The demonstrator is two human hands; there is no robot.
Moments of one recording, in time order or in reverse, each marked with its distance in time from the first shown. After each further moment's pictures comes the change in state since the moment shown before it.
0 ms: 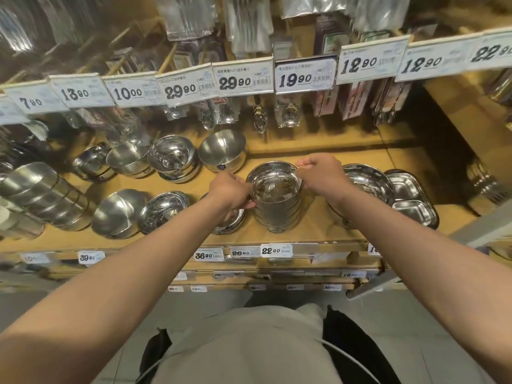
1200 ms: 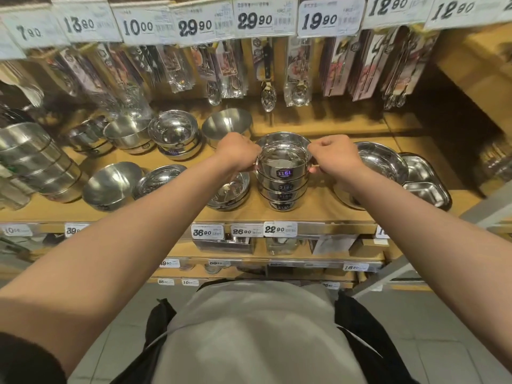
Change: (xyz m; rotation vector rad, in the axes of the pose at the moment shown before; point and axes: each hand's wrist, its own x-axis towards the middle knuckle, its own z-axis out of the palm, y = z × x) left_hand 0.025 -0.018 0.003 0.158 0.042 0.296; right_hand -0.015 0.025 0.016 0.034 0.089 0.028
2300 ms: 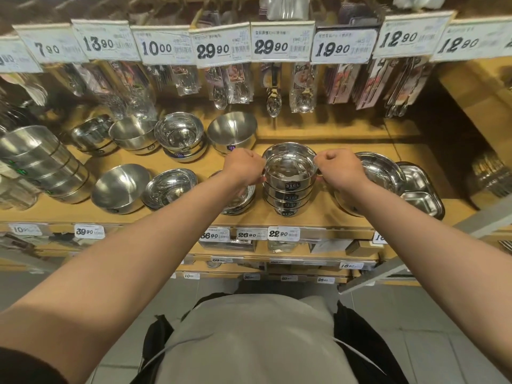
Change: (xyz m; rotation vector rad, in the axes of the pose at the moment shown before) left_hand -0.016 0.005 -0.009 -0.274 -0.062 -0.124; right_hand -0.004 -0.008 -0.002 -0.113 0.038 0.019
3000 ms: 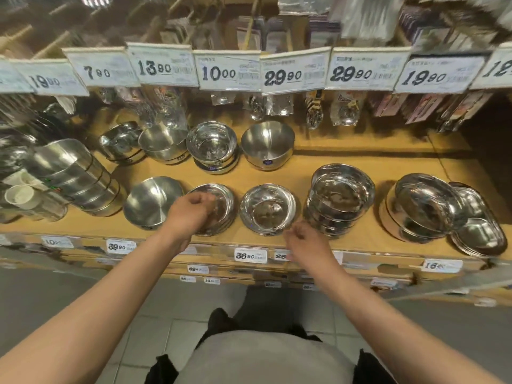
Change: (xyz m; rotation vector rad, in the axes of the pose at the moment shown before) left_hand 0.007 -0.077 -0.165 -0.066 0.155 -0.112; right_hand -0.096 -0.012 0.131 0.154 -0.322 0.166
